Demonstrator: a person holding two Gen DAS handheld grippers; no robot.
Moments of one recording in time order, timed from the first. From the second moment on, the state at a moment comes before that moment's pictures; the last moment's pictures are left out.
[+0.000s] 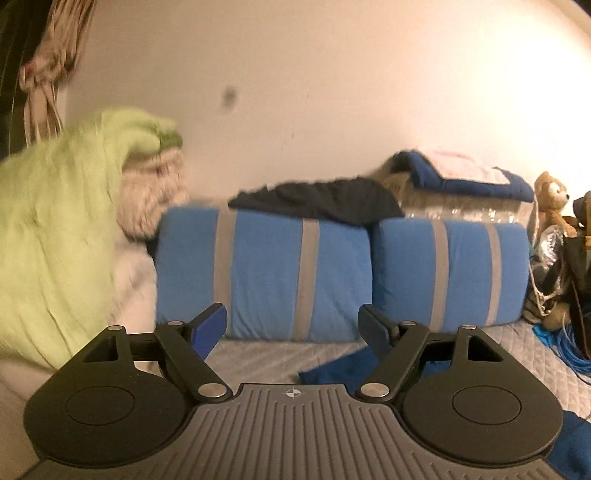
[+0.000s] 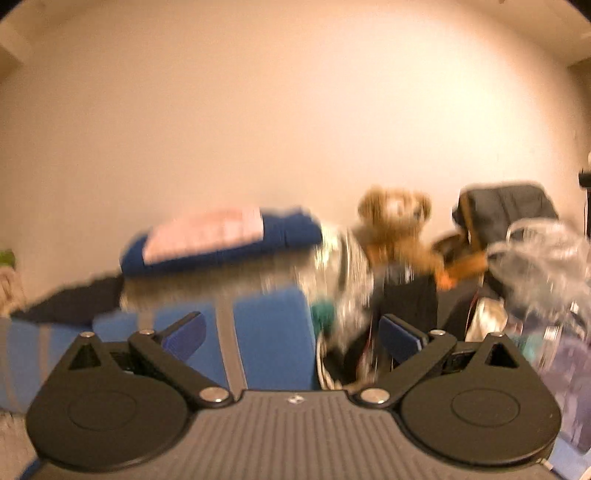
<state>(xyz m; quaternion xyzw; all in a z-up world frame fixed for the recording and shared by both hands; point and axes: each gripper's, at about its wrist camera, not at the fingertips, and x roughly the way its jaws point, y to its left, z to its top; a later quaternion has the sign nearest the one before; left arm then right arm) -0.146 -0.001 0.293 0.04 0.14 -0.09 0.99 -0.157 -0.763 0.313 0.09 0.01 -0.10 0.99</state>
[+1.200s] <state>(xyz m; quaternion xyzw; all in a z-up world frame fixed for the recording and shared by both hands) -0.261 0.013 0.310 0.08 0.20 -0.10 0.97 -0.287 -0.739 0.354 0.09 0.13 0.01 0.99</state>
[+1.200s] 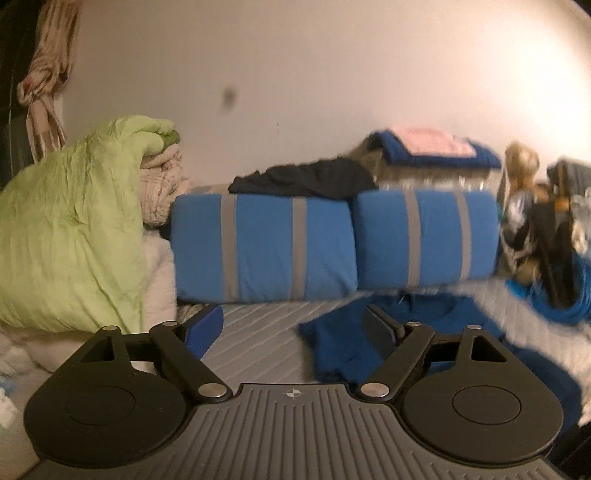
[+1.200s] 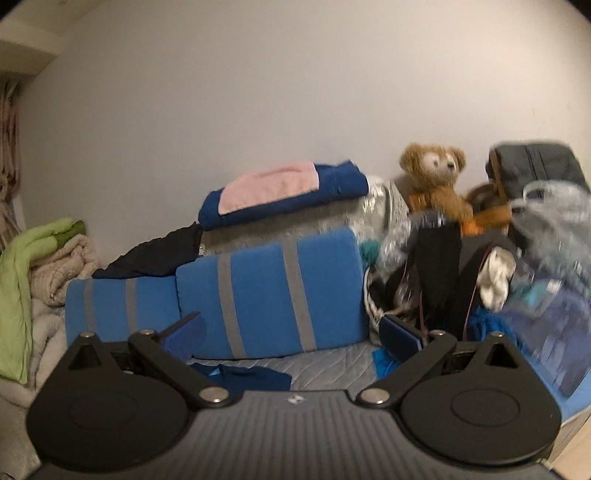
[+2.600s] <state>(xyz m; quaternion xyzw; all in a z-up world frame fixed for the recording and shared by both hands) -0.194 0.063 0.050 -0.38 0.39 -0.32 0.77 -0.224 -0.668 0.091 0.13 0.32 0.15 0.93</state>
